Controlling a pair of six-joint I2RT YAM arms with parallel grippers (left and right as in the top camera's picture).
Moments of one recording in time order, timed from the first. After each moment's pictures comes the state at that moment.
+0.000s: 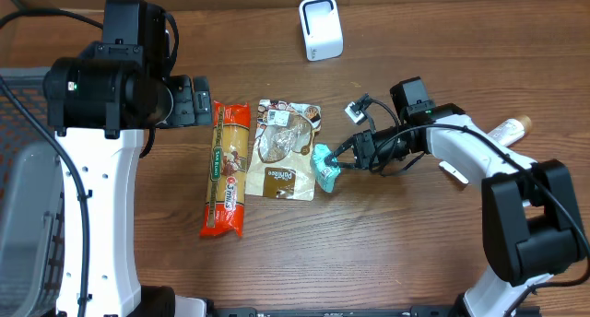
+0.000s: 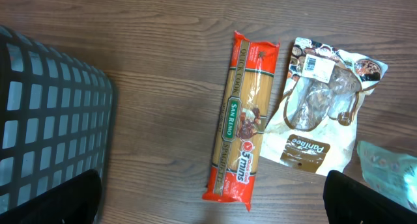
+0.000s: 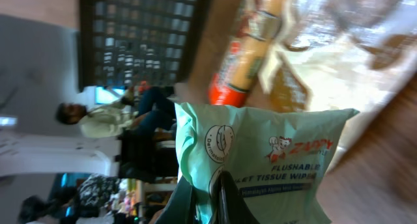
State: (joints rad) left arm -0.09 1.59 2.04 -1.60 -0.18 -0.20; right arm 0.27 1.87 1.14 -0.61 -1.24 -0.06
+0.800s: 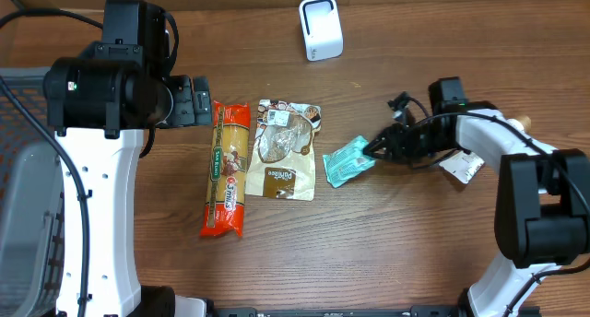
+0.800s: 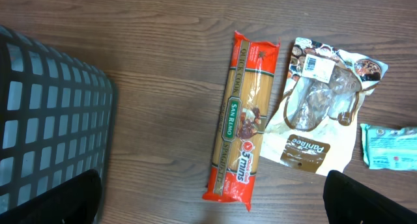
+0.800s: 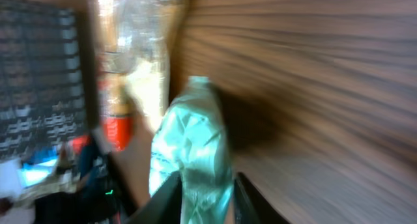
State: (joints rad) left arm -0.09 1.59 2.04 -1.60 -0.18 -0.20; right arm 0.07 1.93 1.14 -0.67 -0.89 -0.01
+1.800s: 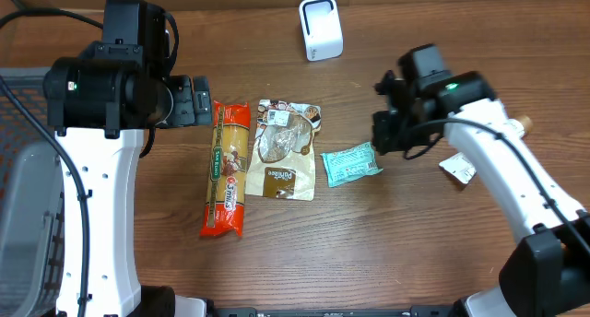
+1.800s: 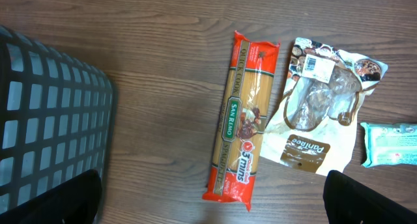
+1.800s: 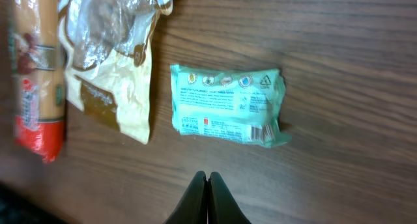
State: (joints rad) left arm -0.09 1.59 2.04 -1.60 -0.18 -0.20; right arm 0.34 1.70 1.41 -1.03 -0.30 0.19
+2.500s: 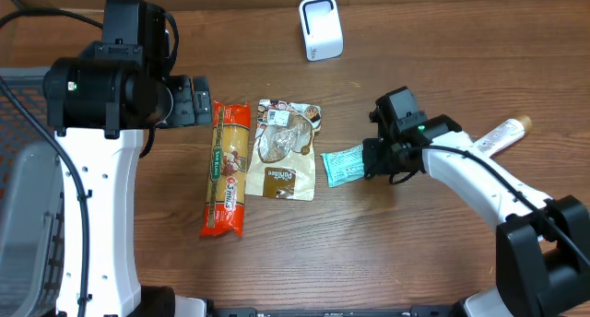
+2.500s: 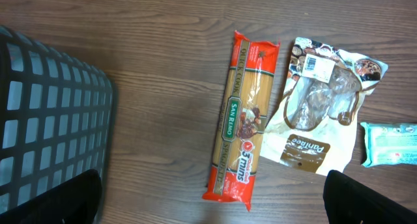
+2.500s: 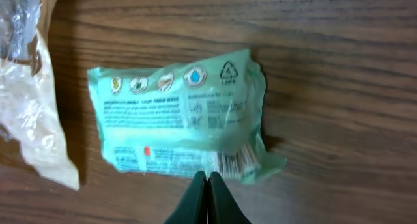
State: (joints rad) left arm -0.09 1.59 2.04 -1.60 -0.18 -0.20; right arm 0.39 1.70 1.09 -0.69 -0.19 0.34
